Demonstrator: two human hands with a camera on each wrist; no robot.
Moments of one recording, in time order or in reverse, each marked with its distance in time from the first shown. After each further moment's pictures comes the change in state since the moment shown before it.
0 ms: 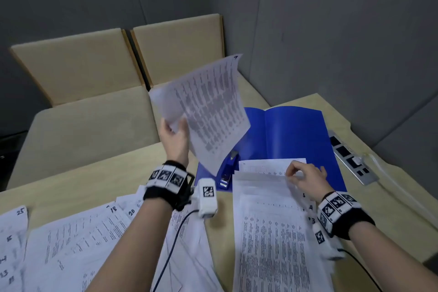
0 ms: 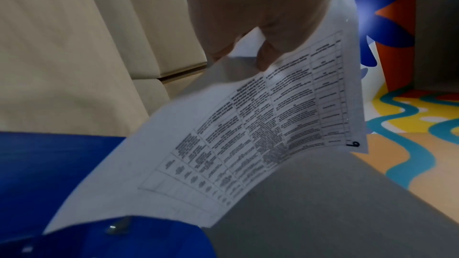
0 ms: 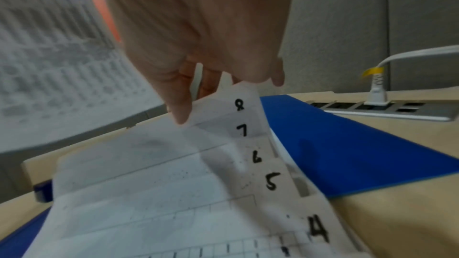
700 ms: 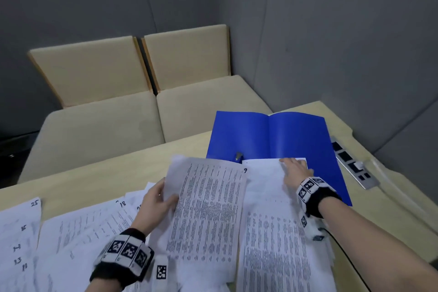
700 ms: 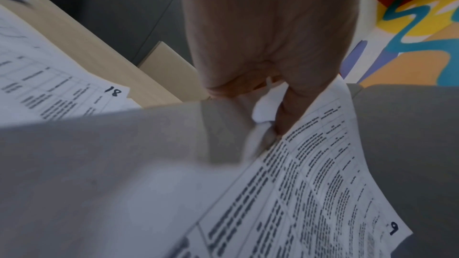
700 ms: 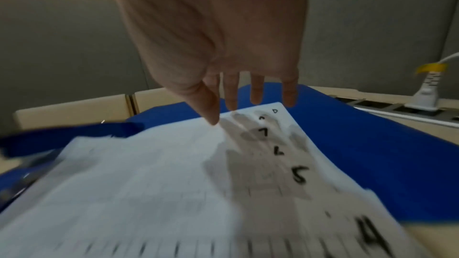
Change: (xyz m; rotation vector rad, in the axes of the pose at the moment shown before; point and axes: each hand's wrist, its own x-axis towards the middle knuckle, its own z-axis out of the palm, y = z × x) left_hand -0.080 -0.026 -0.141 0.622 -0.442 -0.250; right_hand 0.038 -0.017 0.028 -0.482 -0.114 0.145
